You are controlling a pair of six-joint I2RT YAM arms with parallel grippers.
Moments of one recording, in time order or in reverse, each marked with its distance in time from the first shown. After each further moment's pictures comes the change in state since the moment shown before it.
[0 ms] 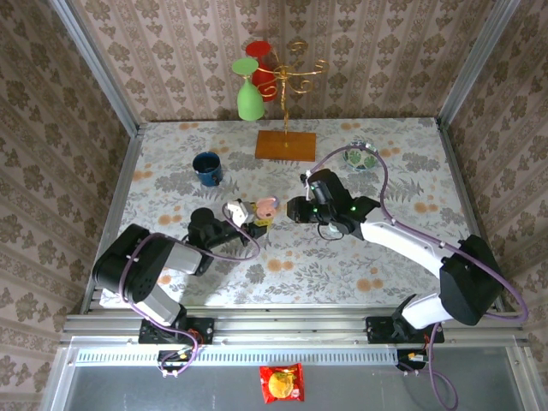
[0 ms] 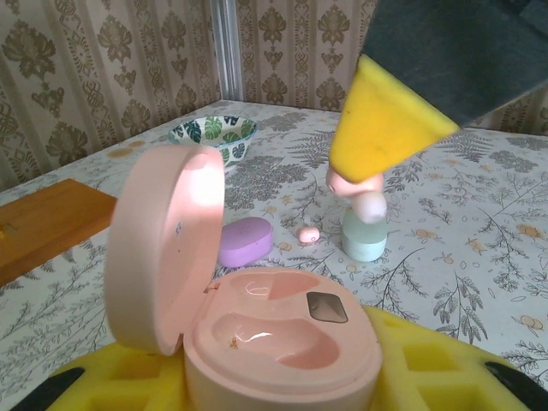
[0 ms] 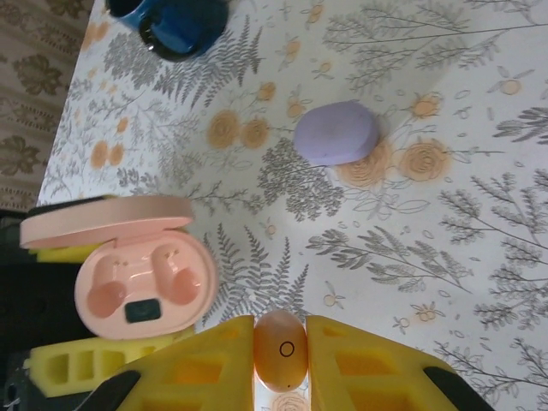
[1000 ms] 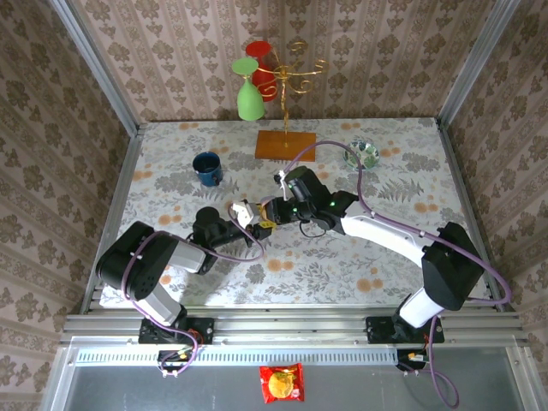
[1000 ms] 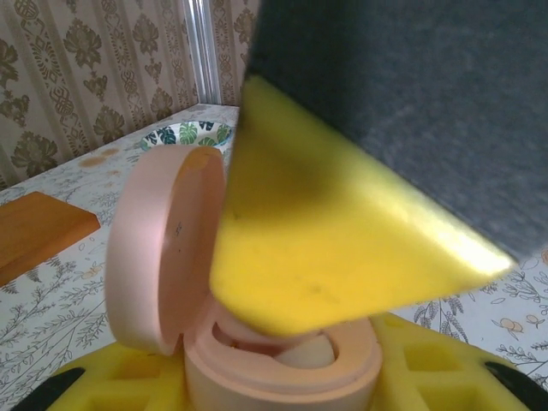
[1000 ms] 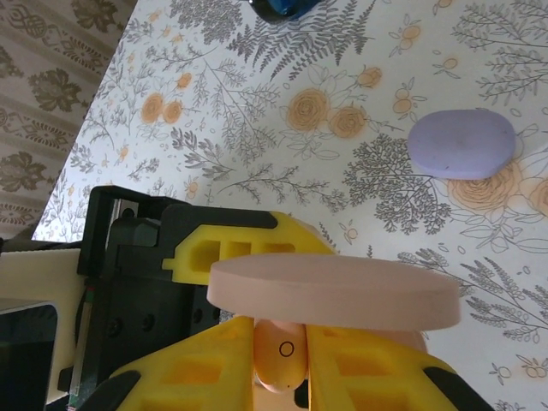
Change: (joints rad) left arm -0.037 0.023 0.024 -0.004 0.008 0.006; right arm 0.092 0.138 0.151 -0.006 -0.042 -0.080
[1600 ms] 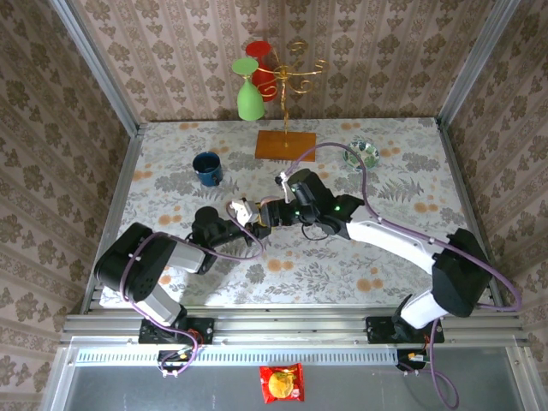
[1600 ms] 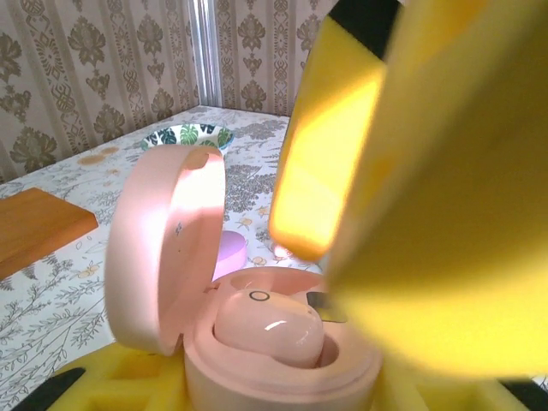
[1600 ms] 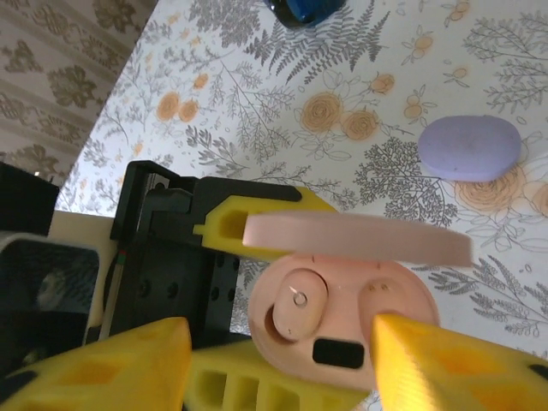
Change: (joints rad) left arm 0.001 -0.018 0.001 0.000 0.002 -0.052; right arm 0.014 -0.082 -0.045 0.010 0.025 -0.022
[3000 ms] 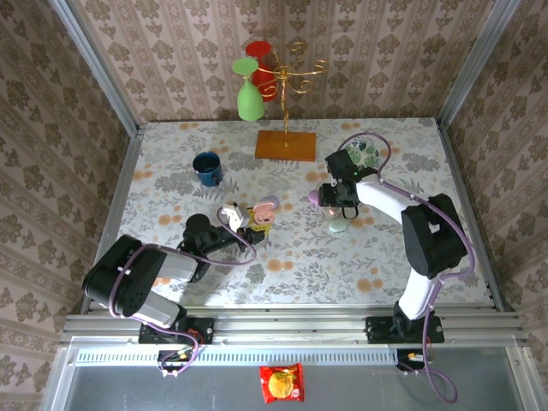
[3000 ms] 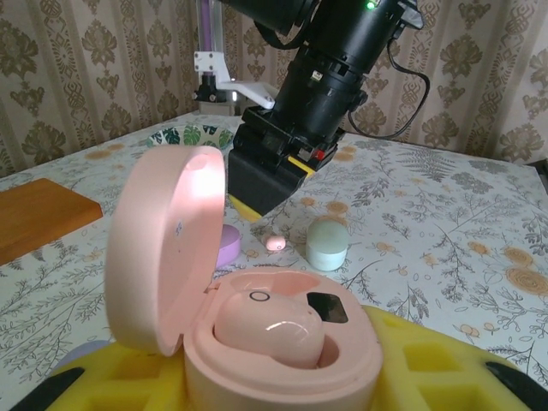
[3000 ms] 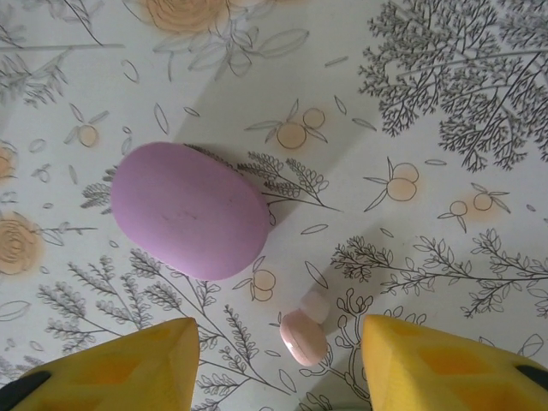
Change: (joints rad) left arm 0.028 -0.108 -0.100 0.004 0.008 -0.045; right arm -0.419 0.309 0.099 -0.267 0.188 -0.161
